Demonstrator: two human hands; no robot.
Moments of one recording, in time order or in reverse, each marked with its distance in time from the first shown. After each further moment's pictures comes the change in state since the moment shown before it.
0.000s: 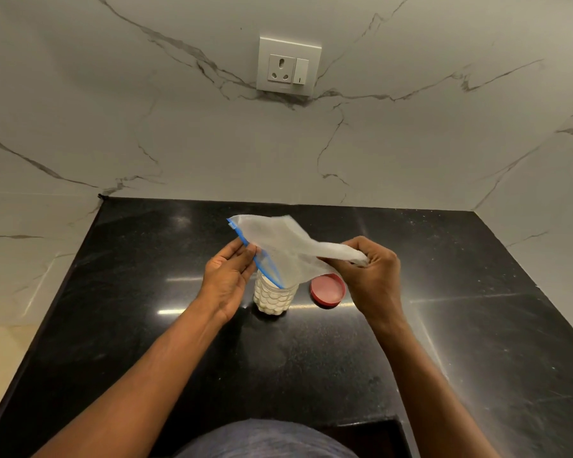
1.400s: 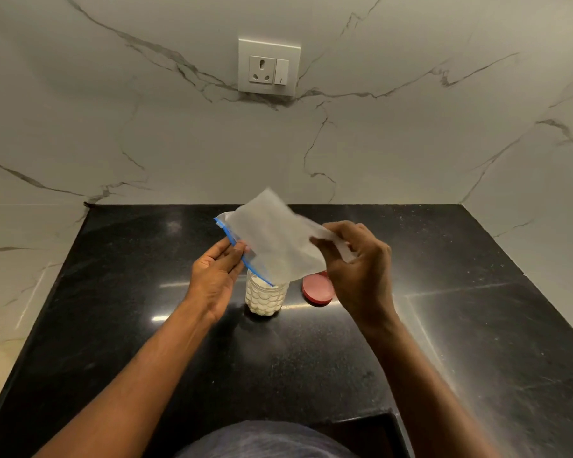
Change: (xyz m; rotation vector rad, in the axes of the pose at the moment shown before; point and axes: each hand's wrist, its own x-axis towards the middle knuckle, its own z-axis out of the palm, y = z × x) left_hand -0.006 0.008 0.009 0.084 0.013 0.033; right_hand -0.004 -0.034 -0.002 -0.207 0.111 -0.336
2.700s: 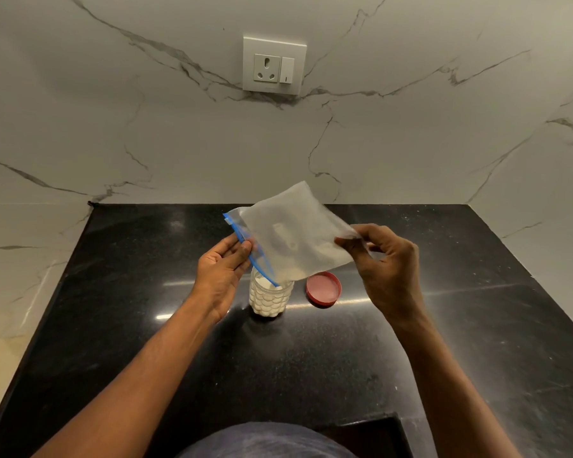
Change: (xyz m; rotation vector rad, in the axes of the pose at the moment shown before) left_hand 0.010 0.001 0.002 0.048 -0.049 0.028; right_hand 0.007 0.033 -0.022 0.101 -0.079 0.137
